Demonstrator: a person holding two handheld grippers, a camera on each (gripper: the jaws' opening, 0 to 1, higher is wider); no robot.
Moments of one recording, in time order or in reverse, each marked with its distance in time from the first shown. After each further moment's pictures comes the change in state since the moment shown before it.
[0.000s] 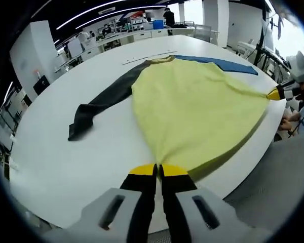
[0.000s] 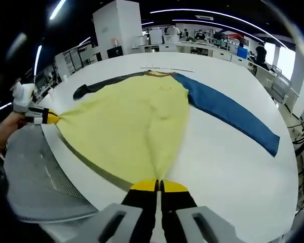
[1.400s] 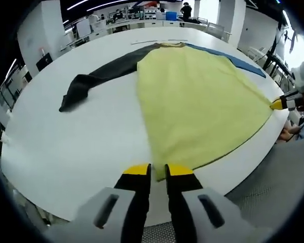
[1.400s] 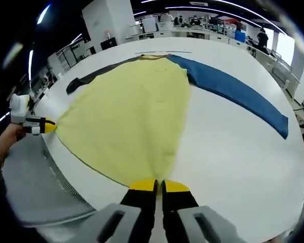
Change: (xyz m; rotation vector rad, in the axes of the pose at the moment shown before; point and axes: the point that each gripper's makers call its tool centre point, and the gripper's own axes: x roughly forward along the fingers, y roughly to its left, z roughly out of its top) left arm 0.016 -0.003 -0.036 -0.161 0.065 -0.009; right arm 0.017 -0.001 -0.018 0.080 0.100 0.024
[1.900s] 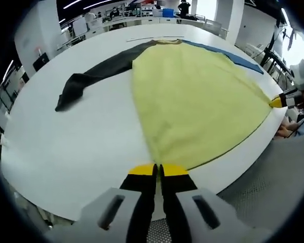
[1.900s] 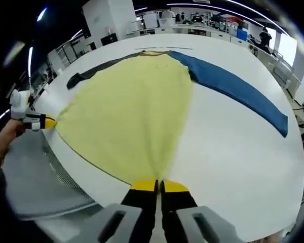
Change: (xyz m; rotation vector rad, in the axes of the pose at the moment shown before) left arm -0.004 -0.012 -0.008 0.043 0.046 -0.023; right arm -0.008 -0.003 -0.013 -0.017 0.041 -0.003
